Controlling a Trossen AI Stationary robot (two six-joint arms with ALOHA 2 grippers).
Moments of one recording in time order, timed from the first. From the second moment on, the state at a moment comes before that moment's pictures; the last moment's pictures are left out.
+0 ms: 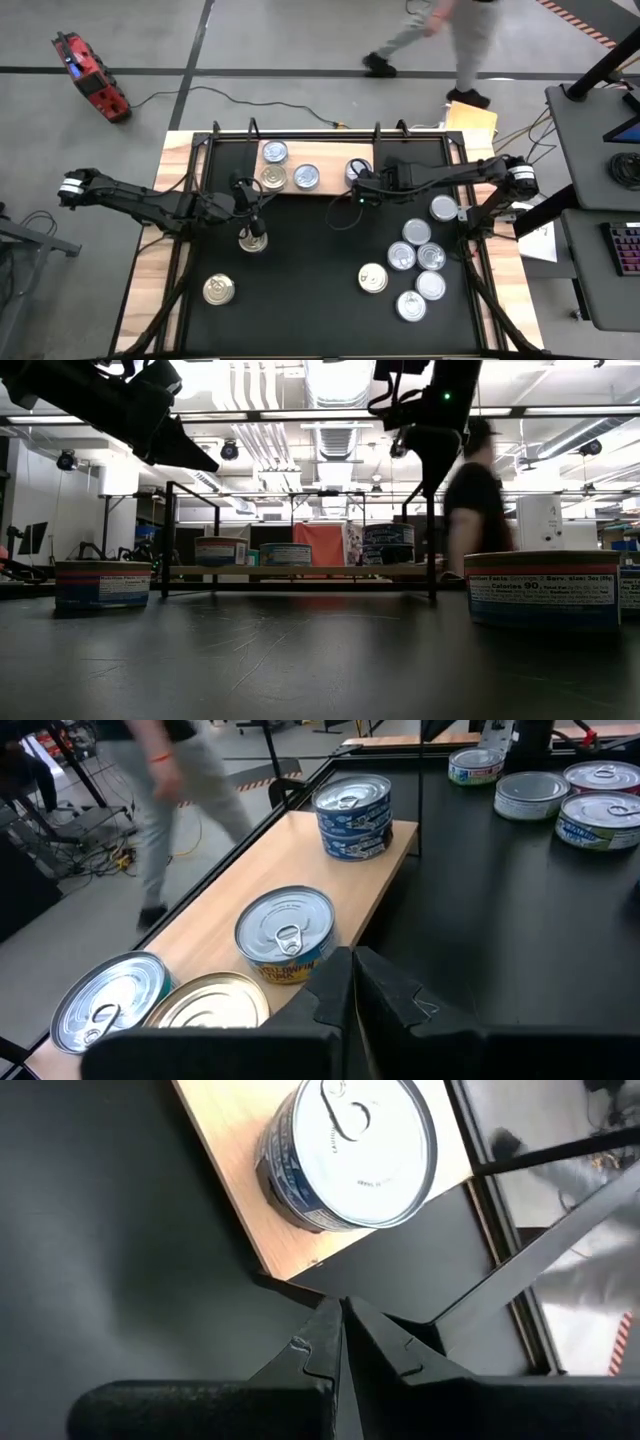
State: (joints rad) left arm -0.14 0.88 0.46 -0.02 -0.61 -0.09; right arm -0.04 1.64 1.37 -1.13 0.50 0.35
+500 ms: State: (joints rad) left arm -0.14 0.88 0.46 -0.02 -0.61 -0.09; right arm -0.07 1.64 1.37 -1.13 0.50 0.34
